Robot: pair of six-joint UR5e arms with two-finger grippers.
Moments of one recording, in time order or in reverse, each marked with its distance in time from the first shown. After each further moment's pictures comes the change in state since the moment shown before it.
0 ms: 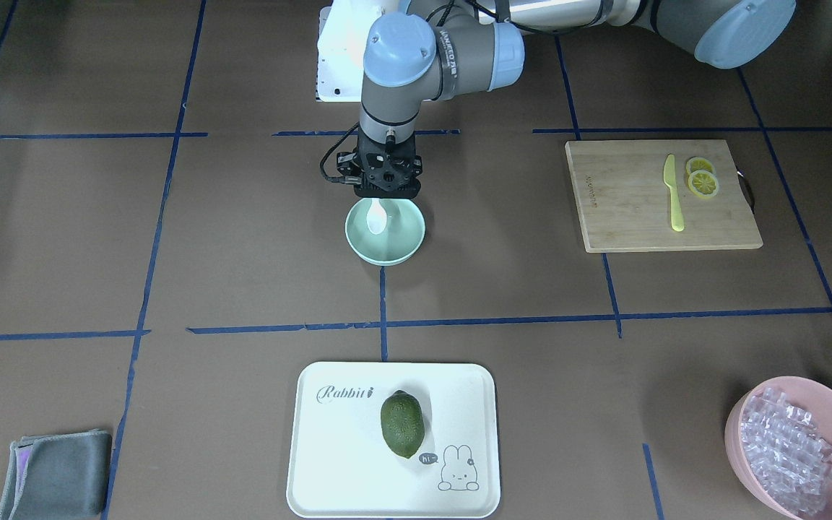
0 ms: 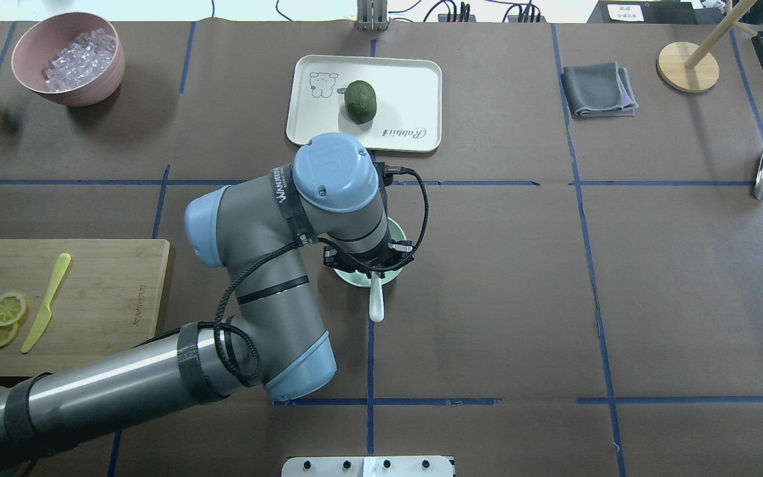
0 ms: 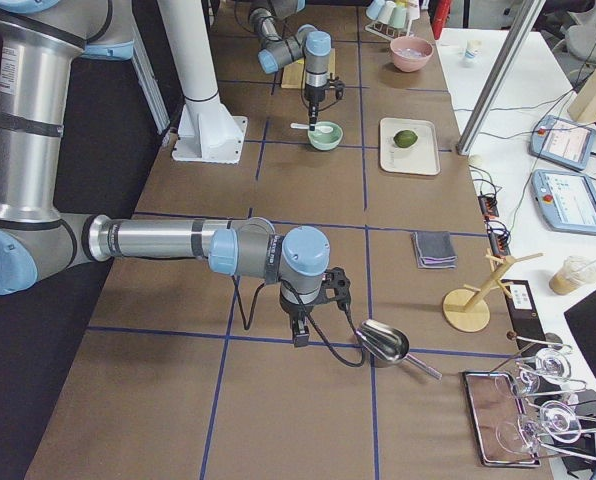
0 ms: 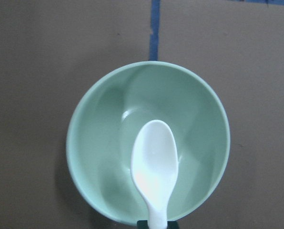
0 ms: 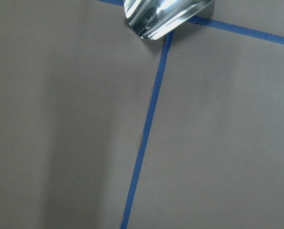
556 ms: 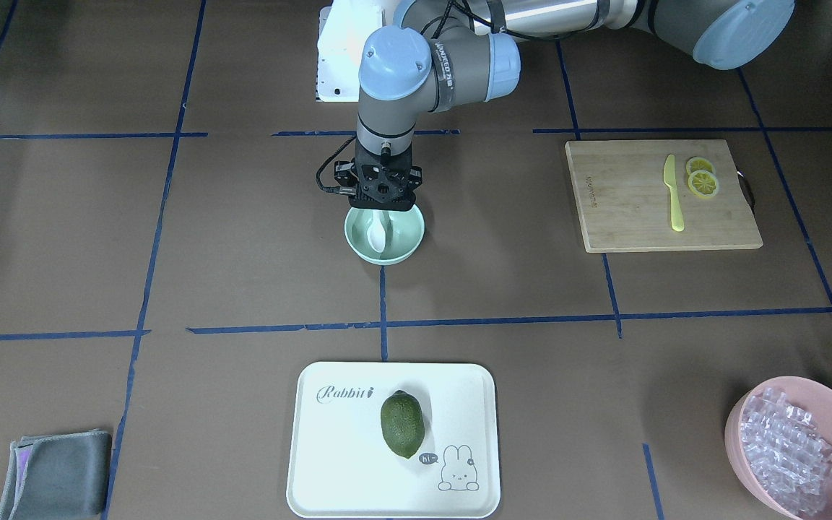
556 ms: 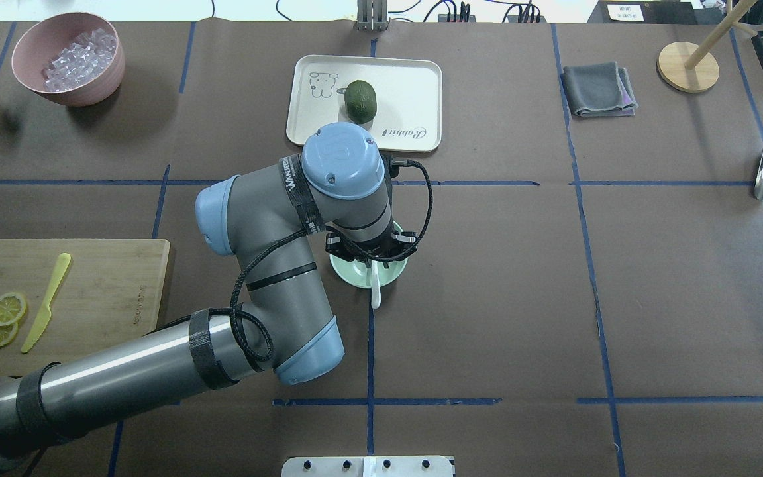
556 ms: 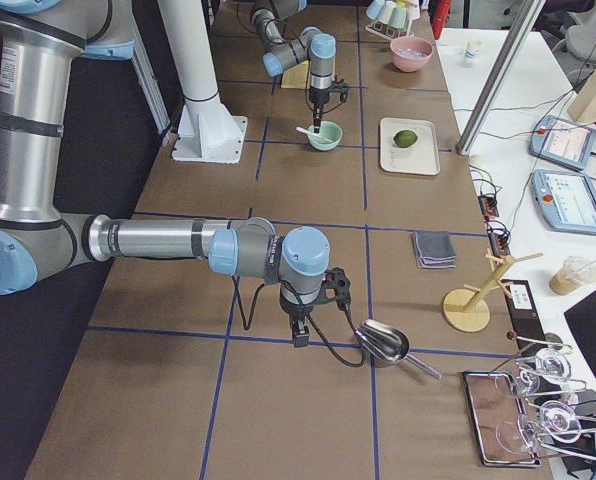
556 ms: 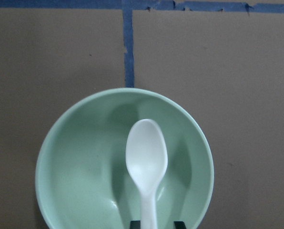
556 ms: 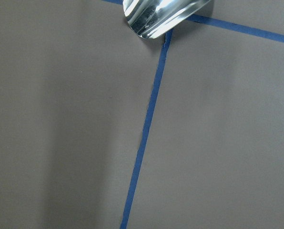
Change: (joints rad) left arm -0.024 -0.011 0.028 -0.007 -0.005 0.056; right arm 0.000 0.000 0.000 0.000 0.000 0.000
